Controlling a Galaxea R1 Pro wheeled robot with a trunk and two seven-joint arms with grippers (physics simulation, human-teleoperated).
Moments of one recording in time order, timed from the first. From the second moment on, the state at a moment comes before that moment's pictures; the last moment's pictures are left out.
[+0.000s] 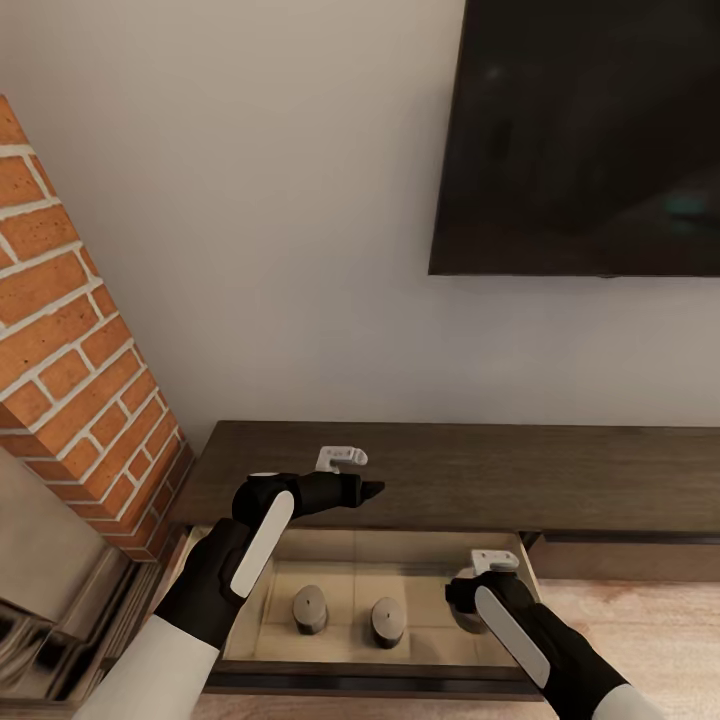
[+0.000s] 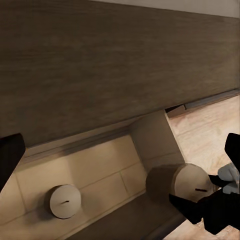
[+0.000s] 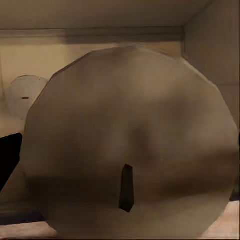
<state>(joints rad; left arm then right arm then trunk) -0.62 -0.10 -0.33 -1.28 0.43 0.86 -0.09 -0.48 -0.16 0.54 -0.98 -0.77 0.65 -0.56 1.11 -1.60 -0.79</state>
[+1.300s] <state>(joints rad) -0.62 -0.10 -0.33 -1.25 0.43 0.85 -0.09 -0.67 -0.08 0.54 -0.42 -0.48 0.39 -0.10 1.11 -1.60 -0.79</state>
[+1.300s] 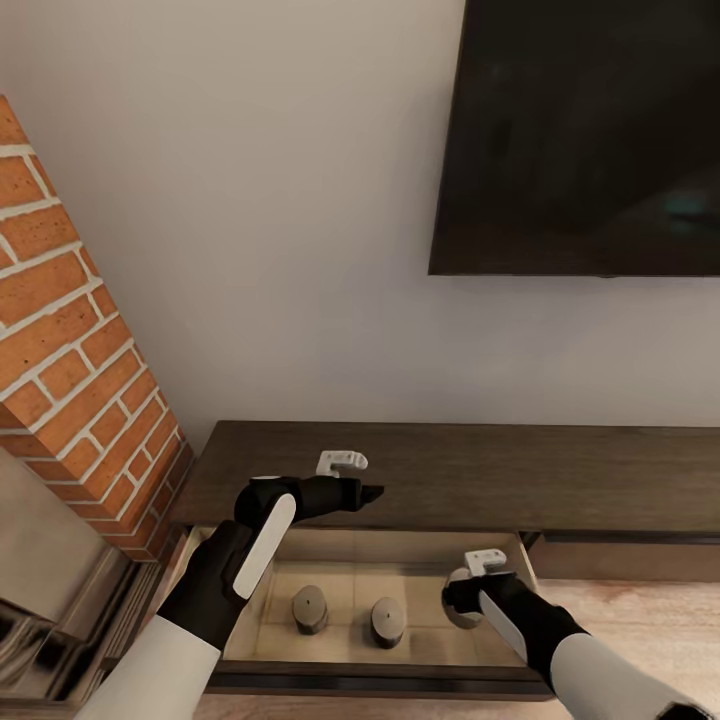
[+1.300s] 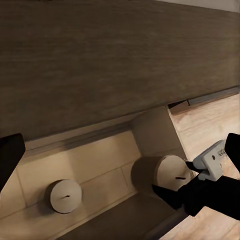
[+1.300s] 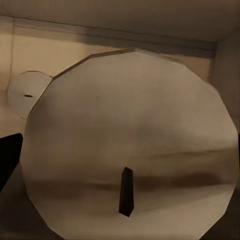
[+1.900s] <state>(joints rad) -0.62 -0.10 -0.32 -1.23 0.44 0.84 -0.10 -0.70 -0.04 0.54 -0.31 -0.40 0.30 -0.10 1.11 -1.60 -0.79</state>
